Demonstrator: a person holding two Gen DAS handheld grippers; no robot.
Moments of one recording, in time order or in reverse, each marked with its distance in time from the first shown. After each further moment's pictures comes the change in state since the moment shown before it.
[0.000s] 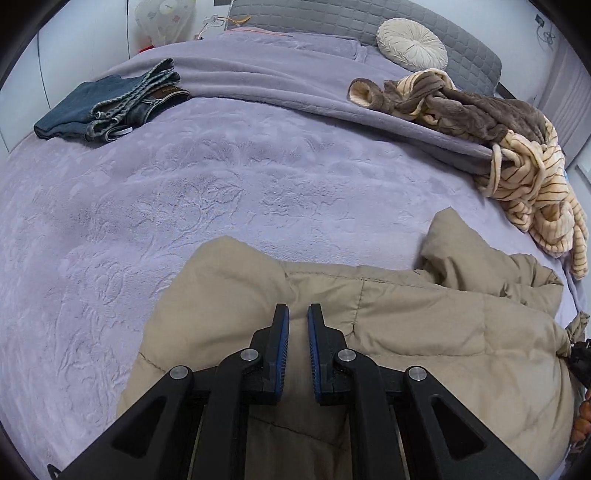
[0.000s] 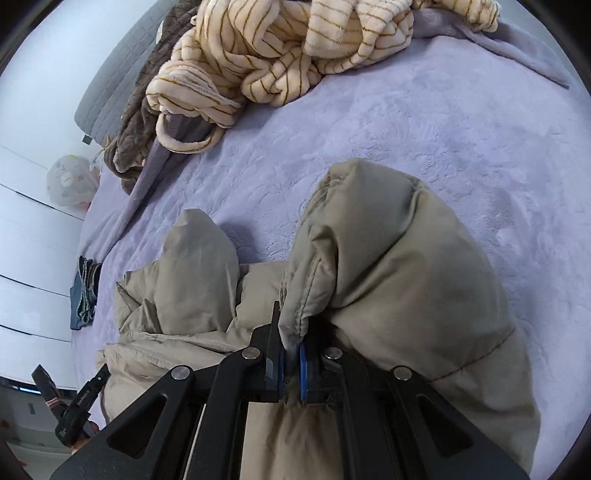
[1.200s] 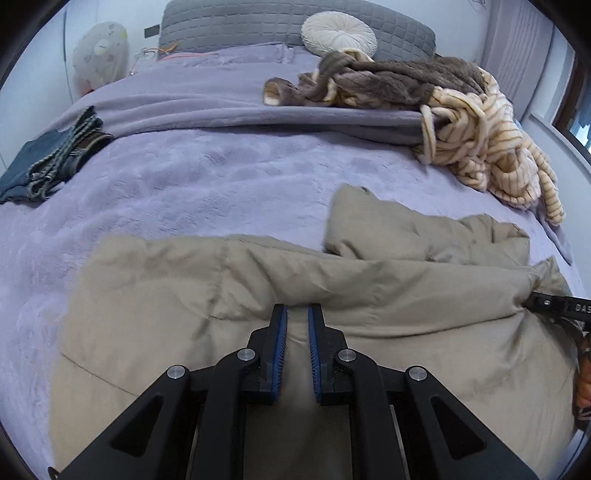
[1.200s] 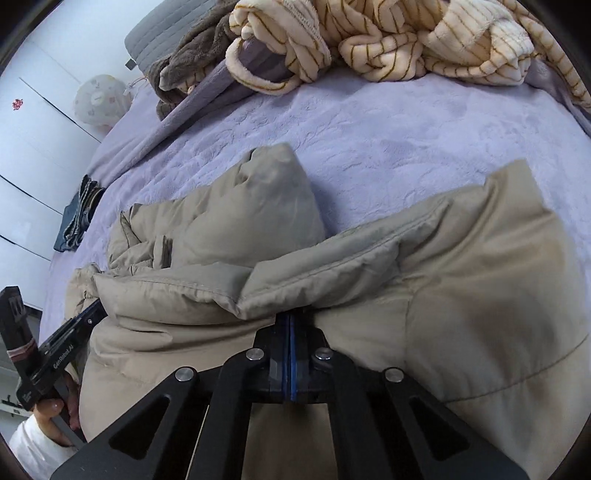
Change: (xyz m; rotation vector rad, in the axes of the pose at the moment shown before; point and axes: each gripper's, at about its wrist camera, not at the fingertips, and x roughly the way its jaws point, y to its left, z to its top) left arm 0.003 -0.062 -0.002 0.200 -0.050 -0.072; right arm 0.026 0.044 -0.006 -0.320 0.033 -0.057
